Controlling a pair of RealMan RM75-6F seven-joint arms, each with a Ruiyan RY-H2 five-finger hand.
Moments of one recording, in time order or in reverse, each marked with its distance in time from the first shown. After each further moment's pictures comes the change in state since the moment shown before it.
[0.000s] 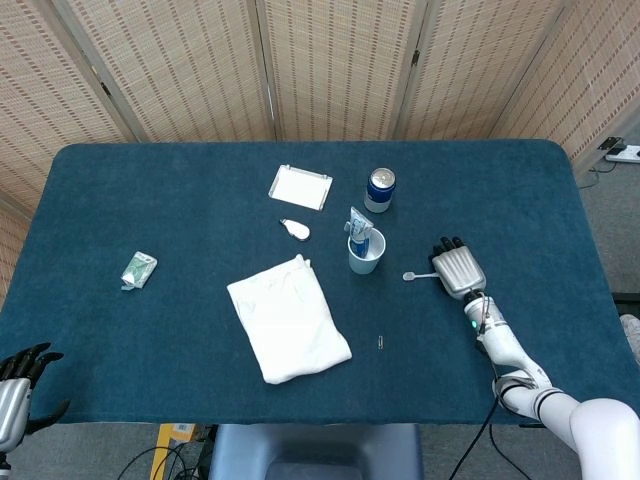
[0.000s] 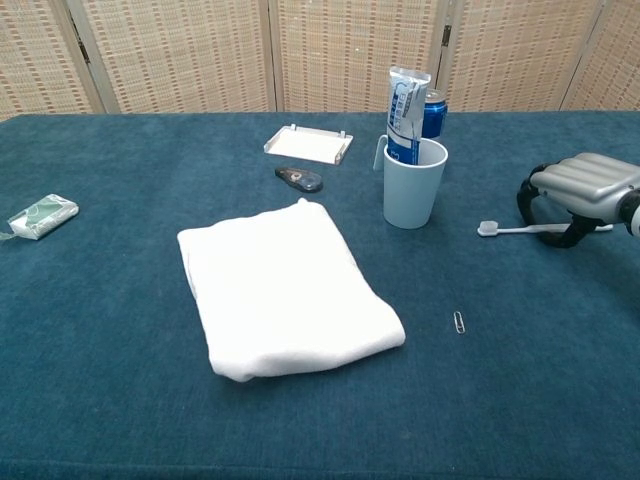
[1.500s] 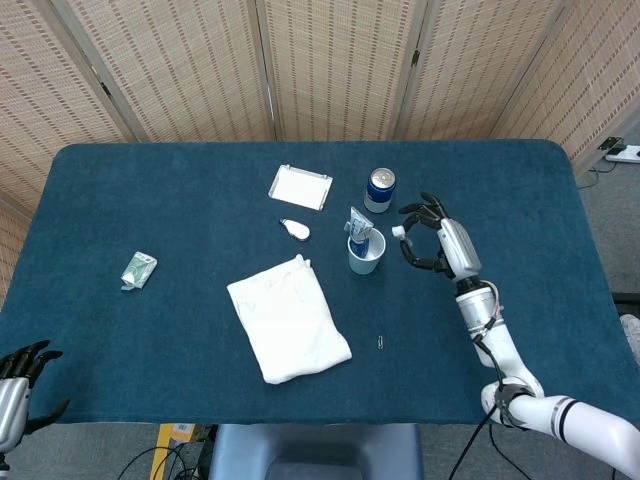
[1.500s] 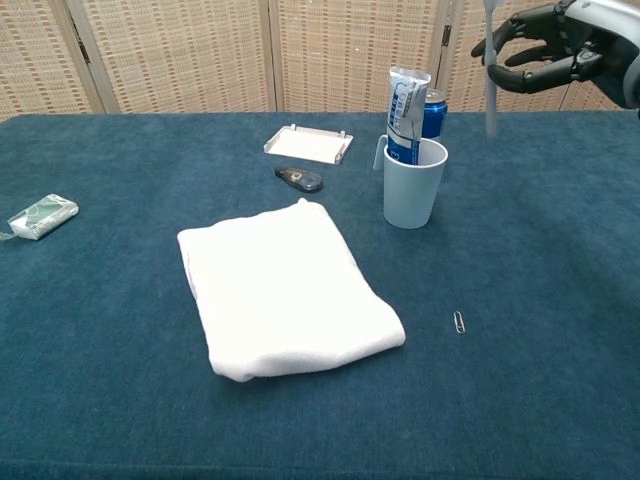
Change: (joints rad) left arm 0.005 0.016 -0.003 -0.027 0.018 0.023 0.010; right arm -0.058 0.214 0.250 -0.642 0.086 0.229 0.676
